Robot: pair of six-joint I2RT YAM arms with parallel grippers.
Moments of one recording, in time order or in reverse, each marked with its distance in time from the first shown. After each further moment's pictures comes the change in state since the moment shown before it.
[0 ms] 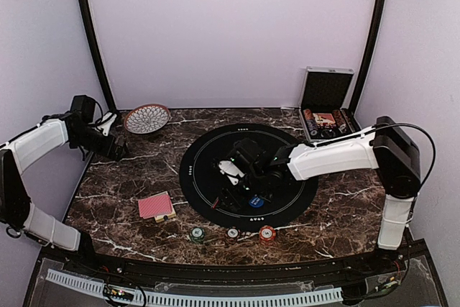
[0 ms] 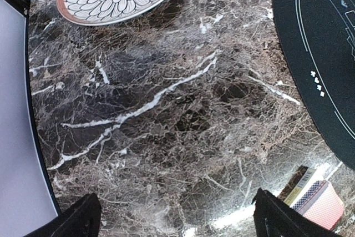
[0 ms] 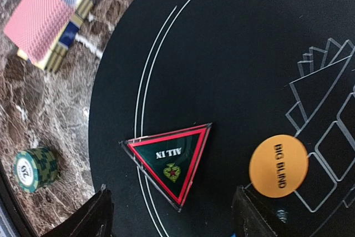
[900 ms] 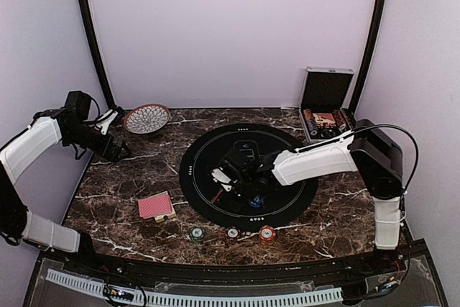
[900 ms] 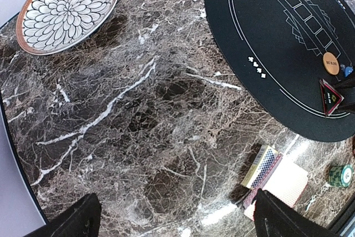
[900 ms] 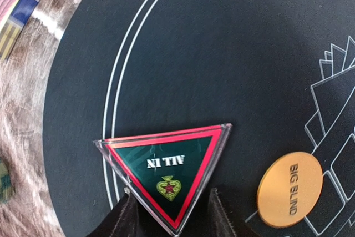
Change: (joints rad) left arm -0.016 -0.077 0.058 -0.162 0.181 0.116; right arm 0.034 0.135 0.073 -0.019 0.111 -0.054
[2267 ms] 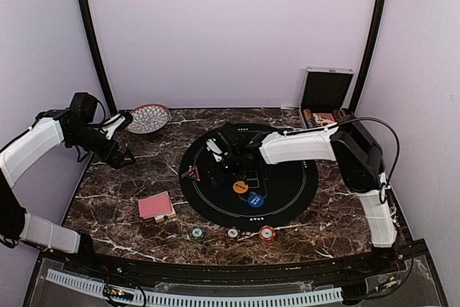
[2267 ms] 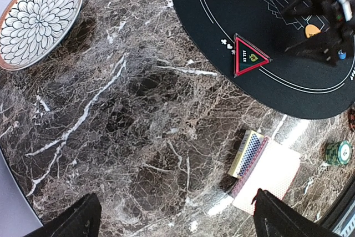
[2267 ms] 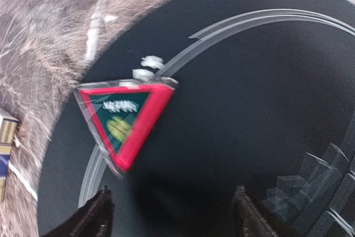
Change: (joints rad) left arm -0.073 -0.014 -0.006 -0.046 -0.004 0.070; right arm -0.102 0.235 0.378 0.007 0.005 0.062
